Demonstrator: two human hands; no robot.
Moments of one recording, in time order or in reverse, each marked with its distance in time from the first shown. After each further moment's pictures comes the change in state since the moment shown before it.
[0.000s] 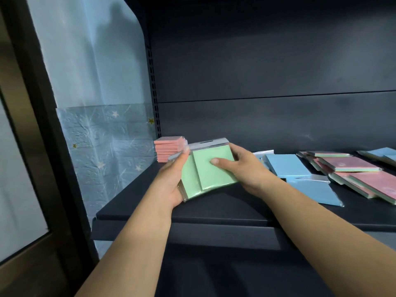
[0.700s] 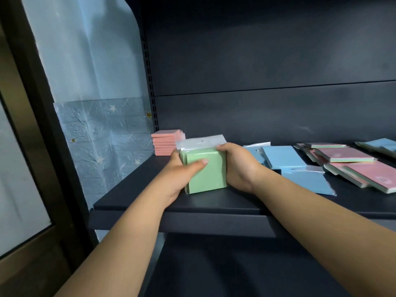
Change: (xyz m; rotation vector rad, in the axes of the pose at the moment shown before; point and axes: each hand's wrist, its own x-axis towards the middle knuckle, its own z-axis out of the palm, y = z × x) left_hand -0.006 -0.012 0.003 0.387 -0.043 0.161; right_hand -0.007 -0.010 0.010 0.377 -0.065 0.354
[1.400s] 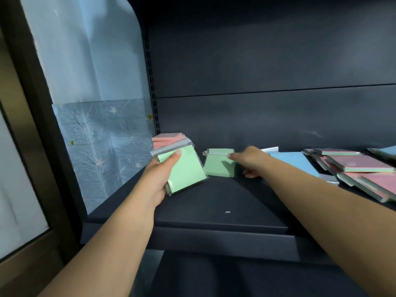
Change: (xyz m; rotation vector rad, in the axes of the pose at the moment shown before) left_hand 0.026 0.000 -0.026 -0.173 0.250 -0.079; right_hand 0.050 -0.020 -0.041 -0.940 0.432 0.135
